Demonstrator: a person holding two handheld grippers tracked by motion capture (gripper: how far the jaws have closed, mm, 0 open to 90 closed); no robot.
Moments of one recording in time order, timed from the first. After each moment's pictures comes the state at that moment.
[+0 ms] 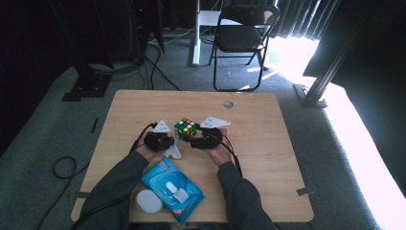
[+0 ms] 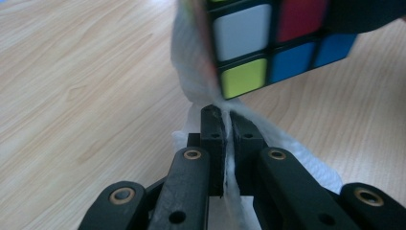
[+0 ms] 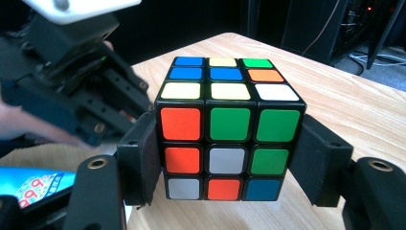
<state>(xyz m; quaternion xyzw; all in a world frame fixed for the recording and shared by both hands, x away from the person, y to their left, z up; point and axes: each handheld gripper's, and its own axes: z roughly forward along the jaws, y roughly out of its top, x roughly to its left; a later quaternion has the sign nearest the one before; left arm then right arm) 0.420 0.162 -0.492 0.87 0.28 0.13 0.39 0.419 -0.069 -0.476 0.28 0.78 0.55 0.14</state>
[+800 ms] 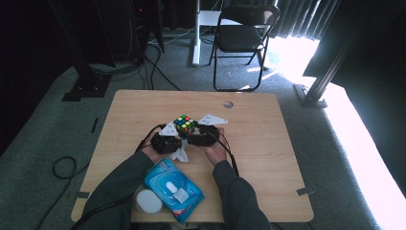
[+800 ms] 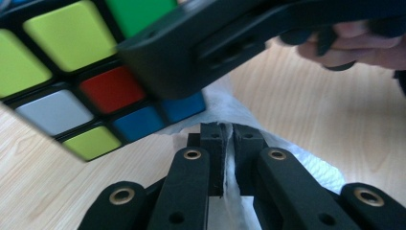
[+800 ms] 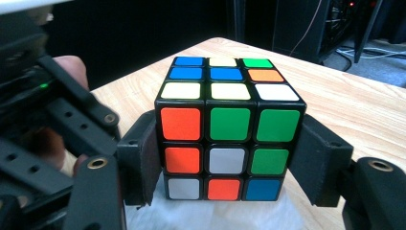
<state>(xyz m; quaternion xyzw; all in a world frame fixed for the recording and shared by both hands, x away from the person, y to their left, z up) 0.407 0.138 -0.478 0.88 0.21 0.11 0.41 0.426 -0.059 -0.477 0.31 0.76 0.55 0.14</state>
